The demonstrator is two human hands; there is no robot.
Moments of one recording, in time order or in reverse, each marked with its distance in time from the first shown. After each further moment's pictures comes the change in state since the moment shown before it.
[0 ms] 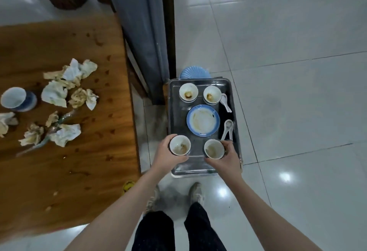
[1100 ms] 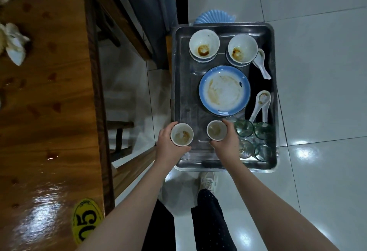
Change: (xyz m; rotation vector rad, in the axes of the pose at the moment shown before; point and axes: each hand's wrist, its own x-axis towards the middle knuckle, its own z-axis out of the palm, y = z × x) left_hand 0.087 -0.123 0.063 0.083 0.160 -0.124; right_hand 0.125 0.132 0.122 -0.085 -0.084 -0.005
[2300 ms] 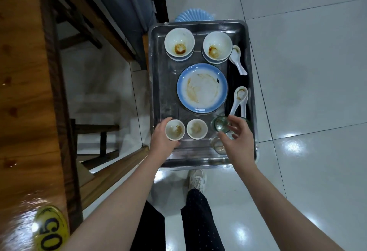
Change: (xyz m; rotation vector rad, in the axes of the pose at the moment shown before) left_hand 0.025 -0.001 0.046 0.149 -0.087 0.025; right_hand -0.020 -0.008 -0.086 0.252 0.113 -0.050
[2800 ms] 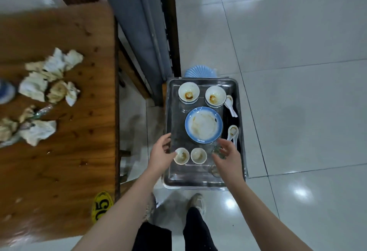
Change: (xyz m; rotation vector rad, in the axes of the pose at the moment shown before) left_hand -0.069 0.077 -0.087 -0.289 0.014 -0.012; right_hand -0.040 -0.089 -0.018 0.037 -0.135 -0.032
